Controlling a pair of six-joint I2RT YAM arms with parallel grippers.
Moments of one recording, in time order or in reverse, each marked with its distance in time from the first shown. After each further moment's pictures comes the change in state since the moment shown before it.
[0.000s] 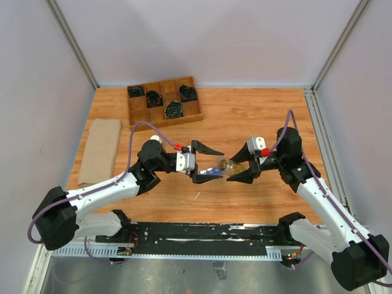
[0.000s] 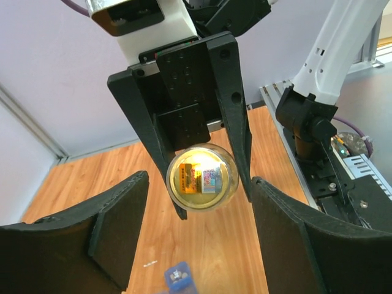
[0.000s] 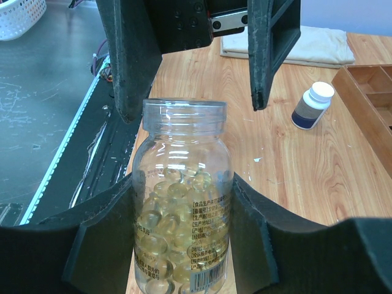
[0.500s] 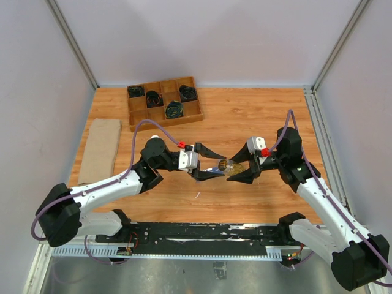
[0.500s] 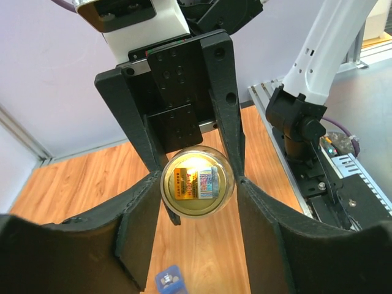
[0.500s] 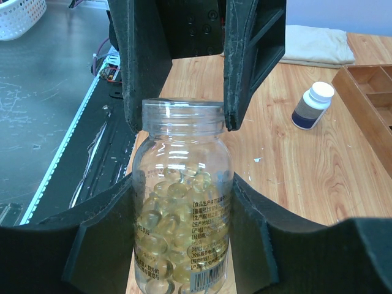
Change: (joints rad) left arm 0.000 0.049 0.034 0.001 0.039 -0.026; right arm 0.000 0.000 0.000 0.000 0.000 0.000
